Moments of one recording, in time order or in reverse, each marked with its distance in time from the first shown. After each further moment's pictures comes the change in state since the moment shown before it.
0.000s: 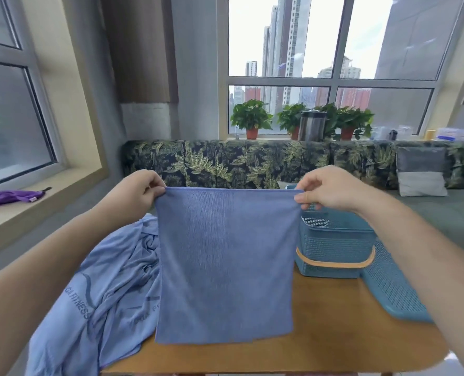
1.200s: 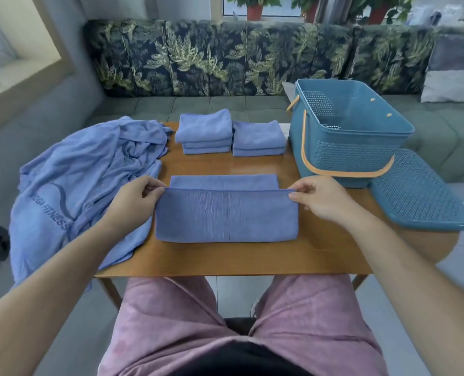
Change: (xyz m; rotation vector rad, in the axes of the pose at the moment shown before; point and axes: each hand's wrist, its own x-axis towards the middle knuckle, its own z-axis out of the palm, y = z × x) left_hand -0.126 -0.052 0.161 -0.241 -0.211 -0.391; right_hand -0.035 0.169 0.173 0.132 -0.075 0.245
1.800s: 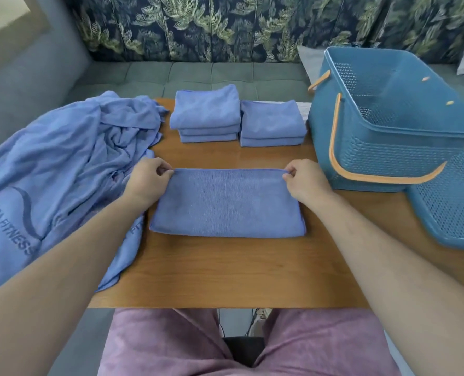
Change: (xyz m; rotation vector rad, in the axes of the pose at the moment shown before) left_hand 0.125 -0.052 0.069 0.141 -0.022 -0.086; right_hand 0.126 0.015 0.065 -0.361 0.113 0.090
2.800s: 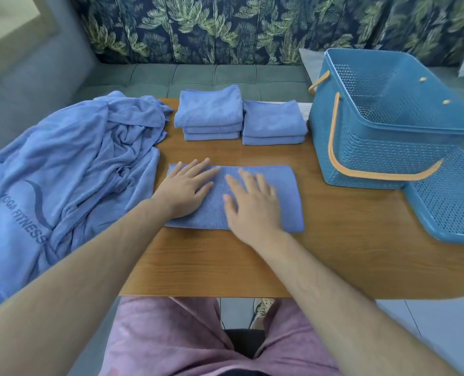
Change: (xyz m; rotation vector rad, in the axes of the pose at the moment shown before) left_hand -0.033 0.027 0.030 0.386 -0.273 0.401; right_hand -0.102 -0.086 0.055 -0.223 0.106 -0.330
